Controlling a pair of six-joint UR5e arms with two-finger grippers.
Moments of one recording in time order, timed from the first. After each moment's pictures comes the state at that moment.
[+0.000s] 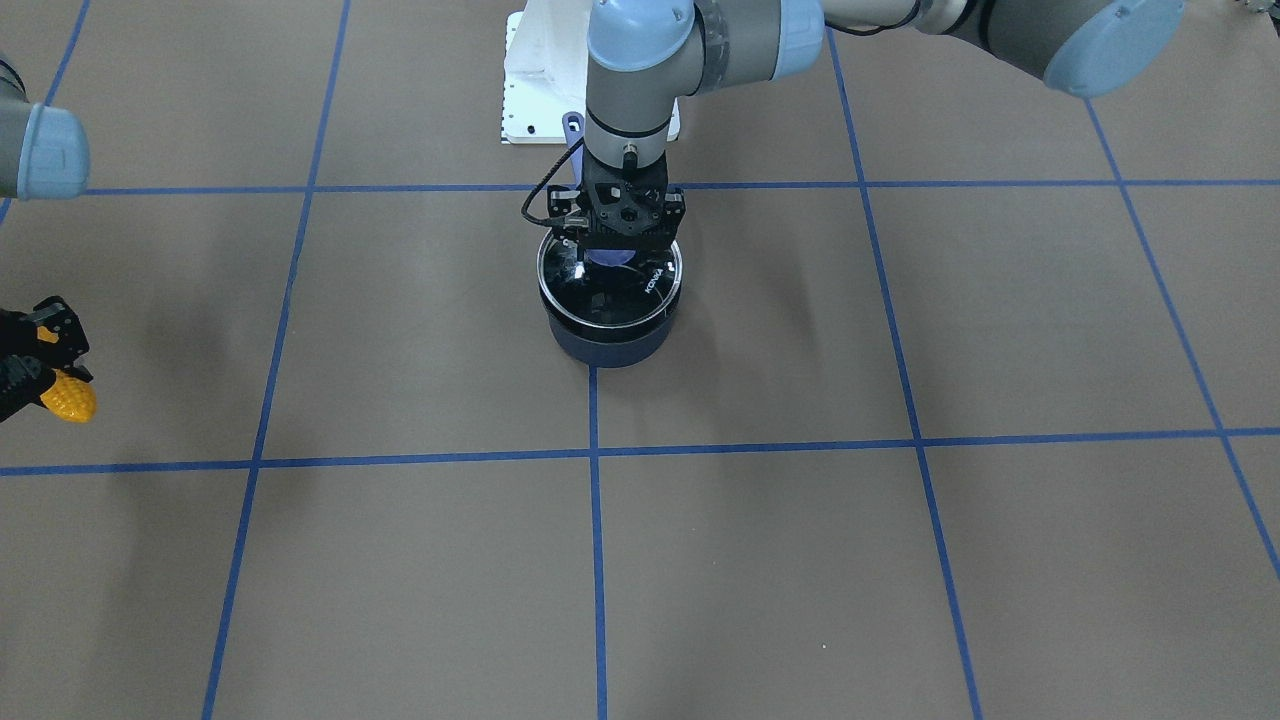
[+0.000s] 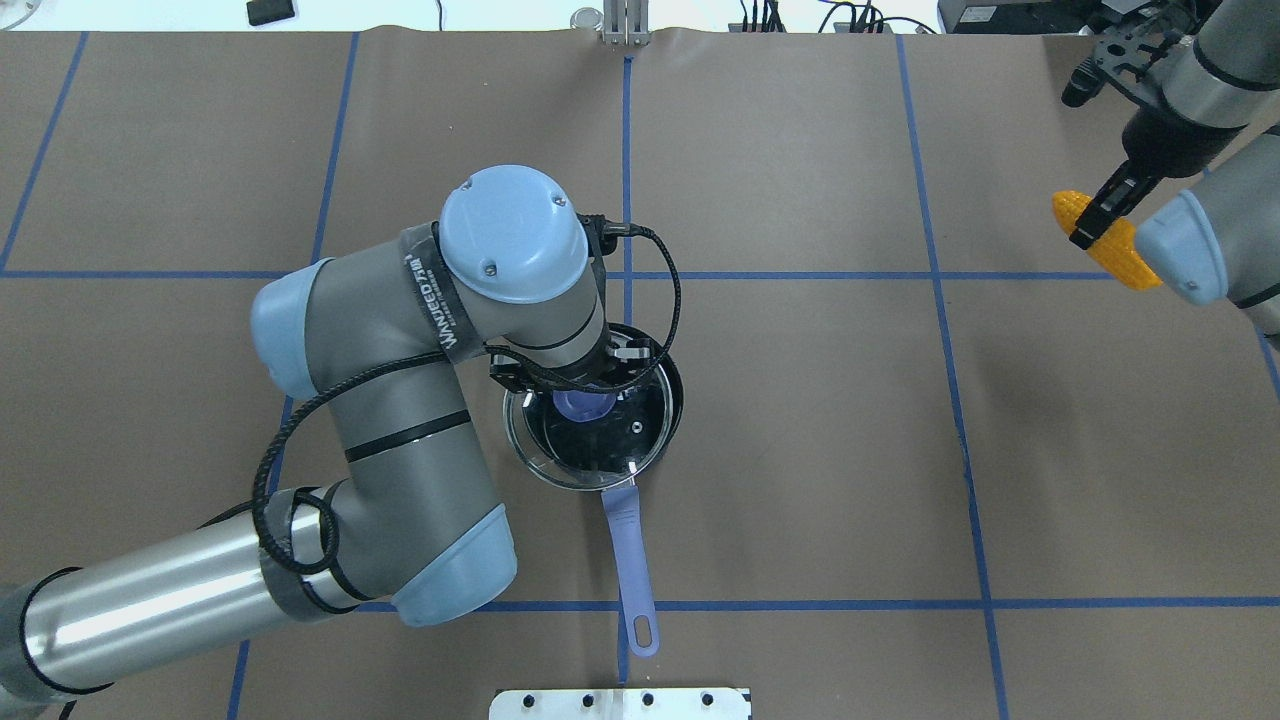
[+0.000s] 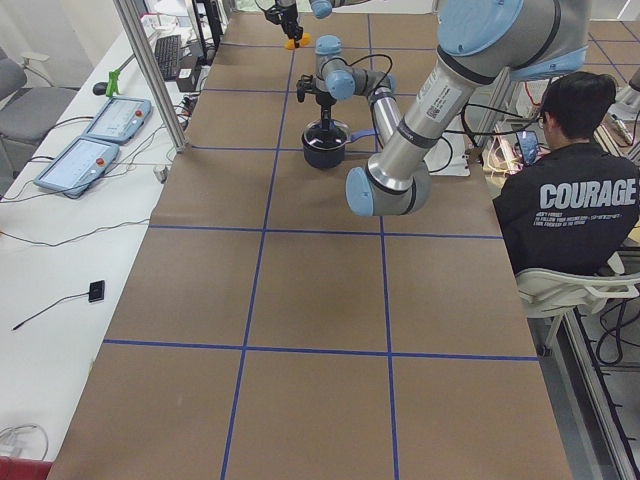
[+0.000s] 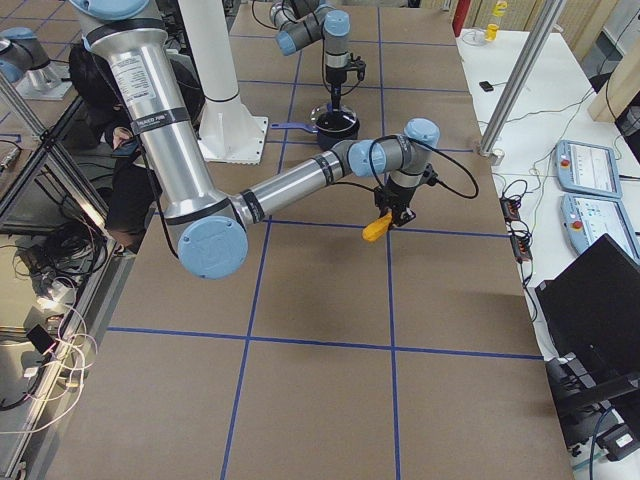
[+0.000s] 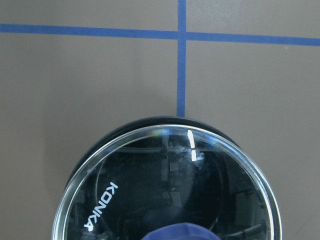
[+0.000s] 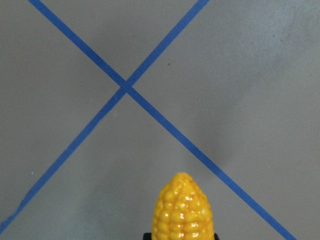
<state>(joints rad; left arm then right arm) -0.51 -2.36 -1.76 -1.42 -1.92 -1.24 1.13 -1.20 1.68 -1.79 2.28 -0.20</state>
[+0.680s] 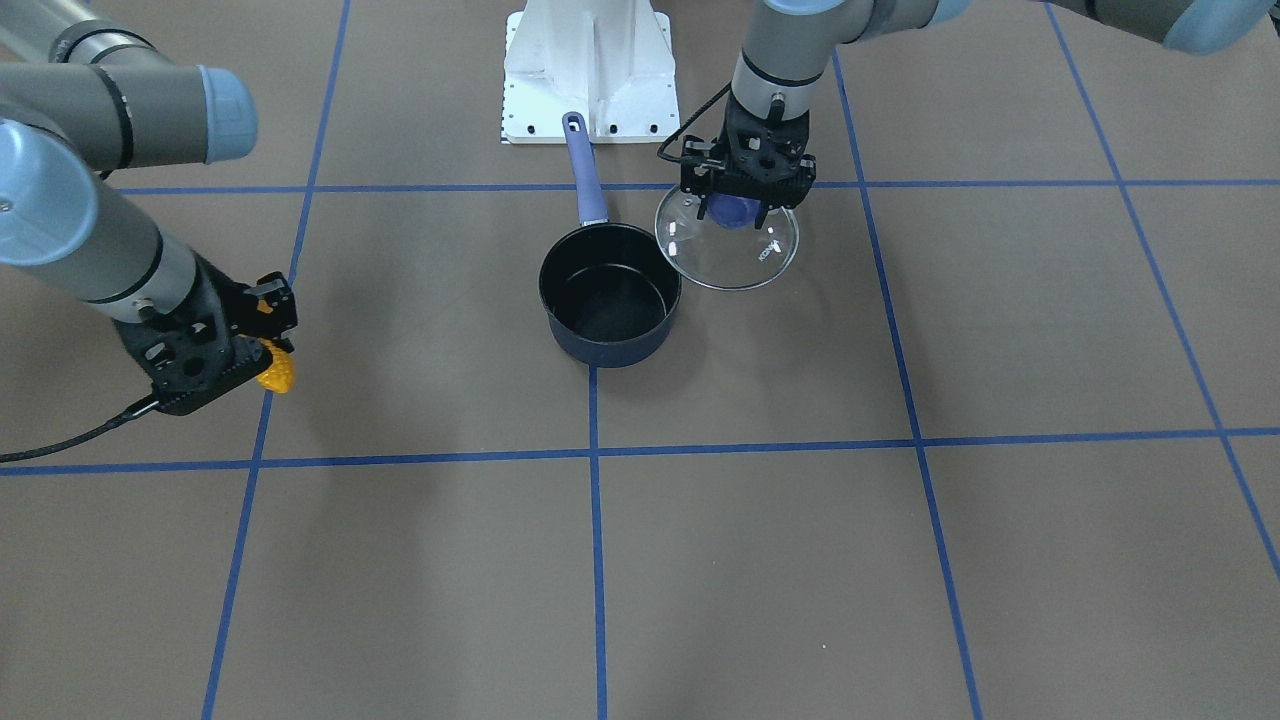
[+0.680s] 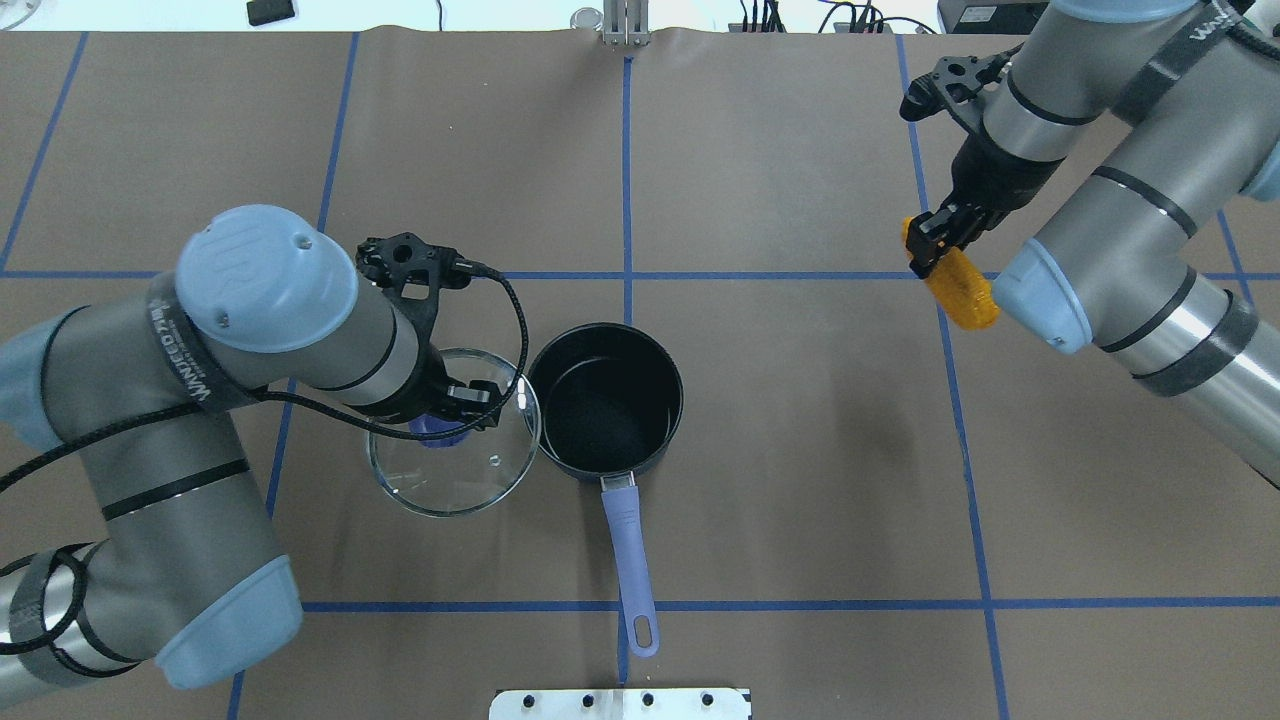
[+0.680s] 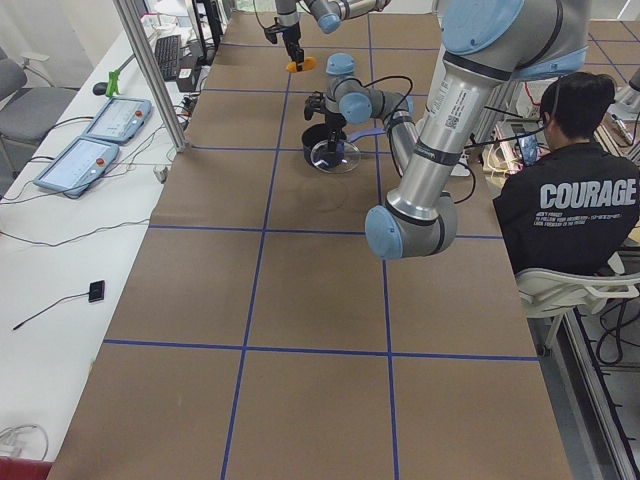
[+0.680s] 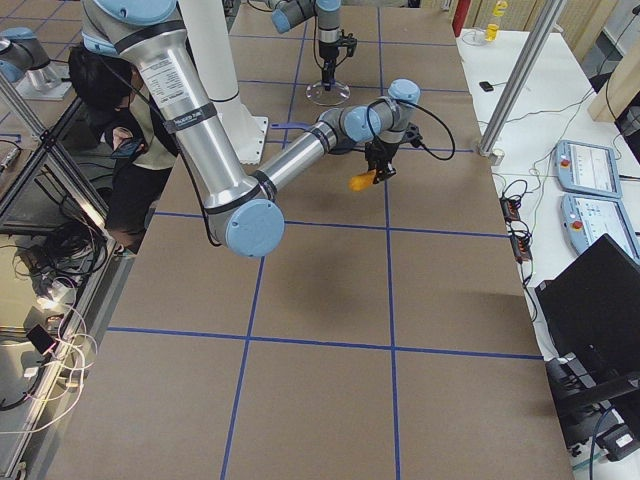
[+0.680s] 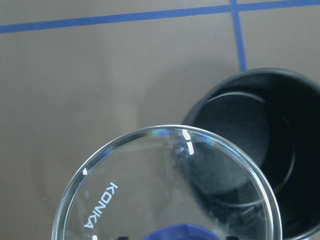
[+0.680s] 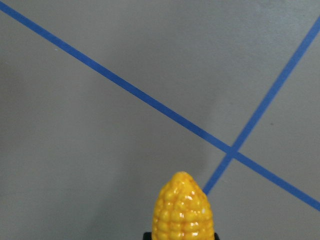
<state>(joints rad) -0.55 -2.03 -2.04 -1.48 -1.92 -1.02 0.93 -1.07 1.74 -1.76 2.29 0.27</state>
